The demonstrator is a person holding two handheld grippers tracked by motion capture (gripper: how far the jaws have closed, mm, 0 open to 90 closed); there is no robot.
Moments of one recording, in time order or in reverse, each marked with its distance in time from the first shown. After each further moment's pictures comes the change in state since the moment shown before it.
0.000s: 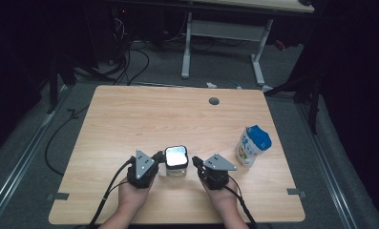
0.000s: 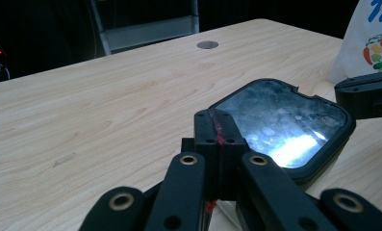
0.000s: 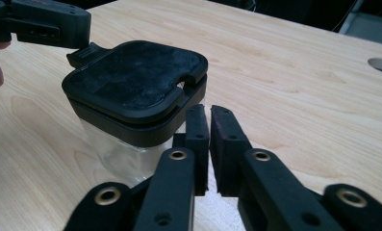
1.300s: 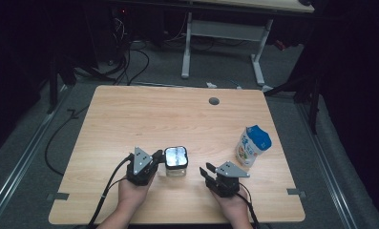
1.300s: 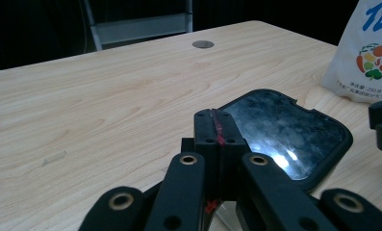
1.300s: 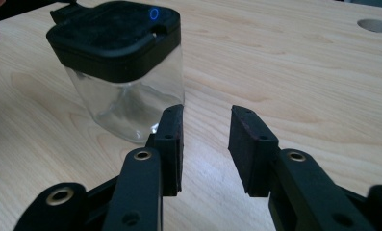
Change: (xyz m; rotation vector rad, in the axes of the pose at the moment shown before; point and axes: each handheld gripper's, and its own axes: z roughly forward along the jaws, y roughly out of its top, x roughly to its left) left arm 0.006 0.003 0.003 0.009 -0.040 -0.050; right arm -0.016 -0.027 -0.021 0.038 0.008 0.057
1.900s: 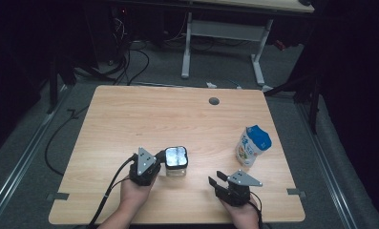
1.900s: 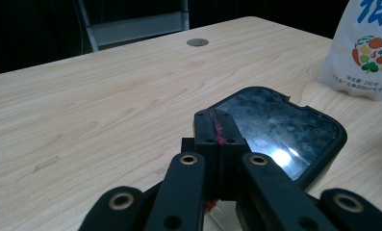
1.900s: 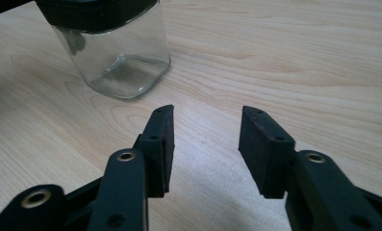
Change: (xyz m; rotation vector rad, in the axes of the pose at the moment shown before) left arm -0.005 0.001 0.005 0.006 -0.003 0.034; right arm -0.015 -0.032 -0.023 0.028 0.009 0.073
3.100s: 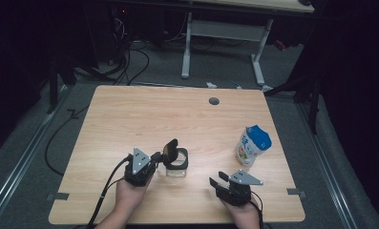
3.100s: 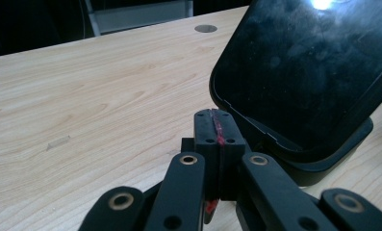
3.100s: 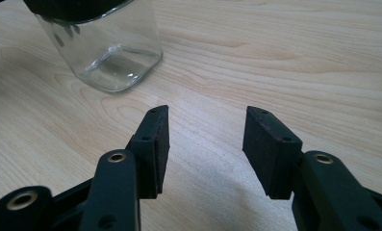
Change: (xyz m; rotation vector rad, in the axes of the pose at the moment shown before) left arm 0.012 -0.007 -0.006 0.029 0.008 -0.023; right arm -0.006 -0.005 0.002 0.025 0.001 0.013
